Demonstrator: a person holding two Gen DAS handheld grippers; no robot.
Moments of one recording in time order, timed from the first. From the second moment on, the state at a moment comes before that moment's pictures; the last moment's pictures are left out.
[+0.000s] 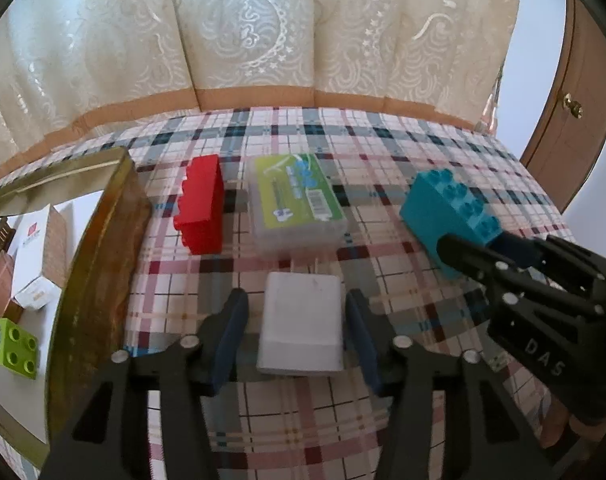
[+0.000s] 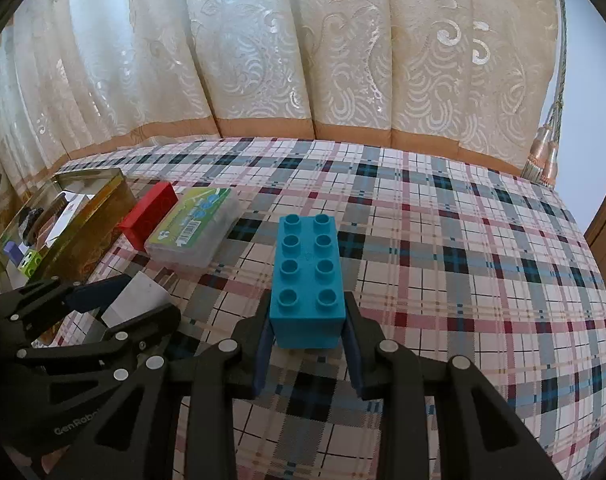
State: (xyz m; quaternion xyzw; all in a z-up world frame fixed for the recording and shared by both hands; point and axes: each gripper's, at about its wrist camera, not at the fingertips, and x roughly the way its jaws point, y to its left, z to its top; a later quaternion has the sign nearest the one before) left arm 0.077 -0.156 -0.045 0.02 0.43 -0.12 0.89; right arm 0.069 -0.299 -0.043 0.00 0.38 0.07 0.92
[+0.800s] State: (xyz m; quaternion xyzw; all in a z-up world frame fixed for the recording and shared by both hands) left arm 0.033 -0.137 0.000 0.03 0.32 -0.17 0.93; right arm 0.035 -0.303 -0.020 0.06 0.28 0.00 0.96
